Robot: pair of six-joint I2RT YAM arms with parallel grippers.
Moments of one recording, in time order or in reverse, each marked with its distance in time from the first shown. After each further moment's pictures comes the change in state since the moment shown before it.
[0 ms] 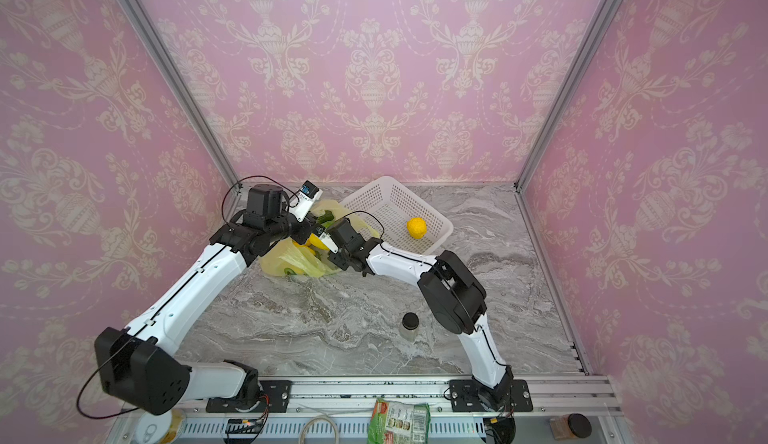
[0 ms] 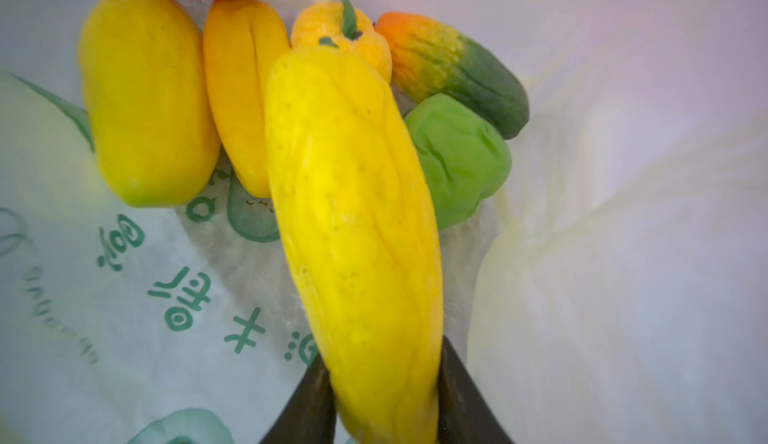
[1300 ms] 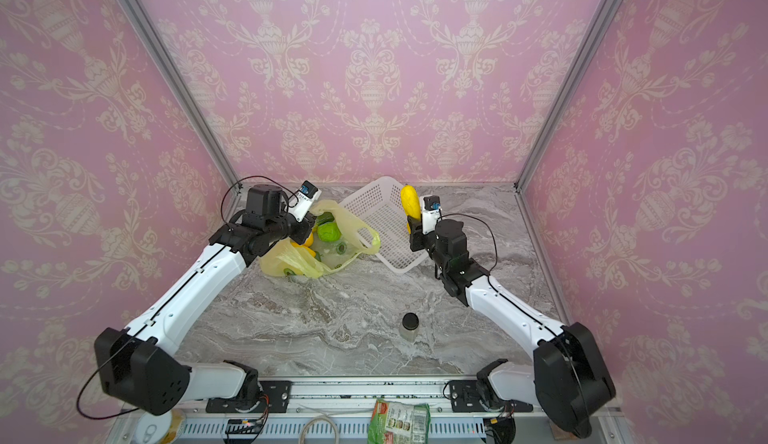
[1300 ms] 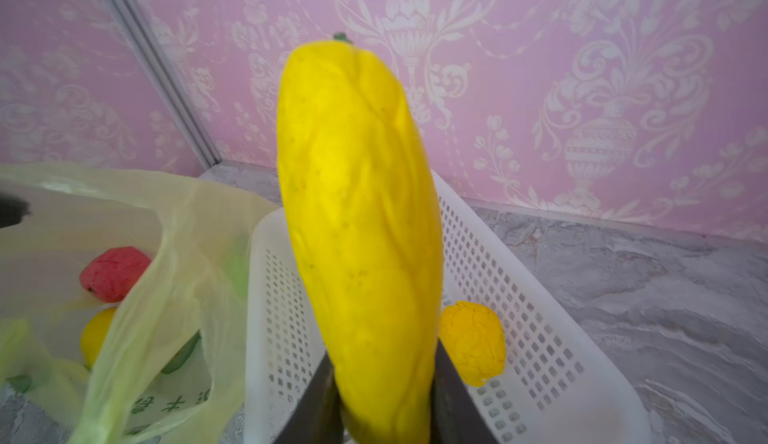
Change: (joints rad) left arm 0.003 0.000 0.000 -0.001 -0.010 0.001; right arm -0.414 -0.700 -0.674 0.432 -0.051 0.447
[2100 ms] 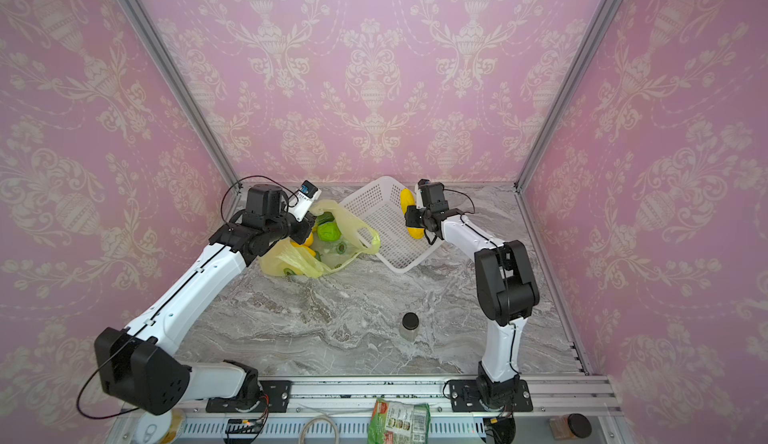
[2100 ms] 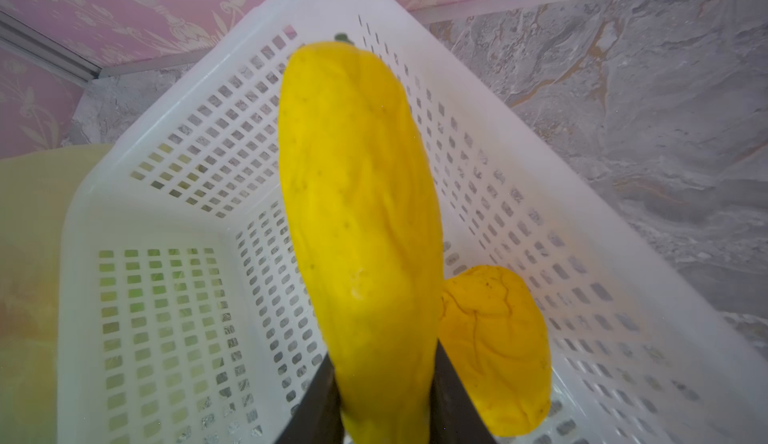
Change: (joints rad) left arm 0.000 0.000 0.000 0.000 0.000 0.000; right arm -0.131 0.594 0.582 -0.496 -0.239 0.158
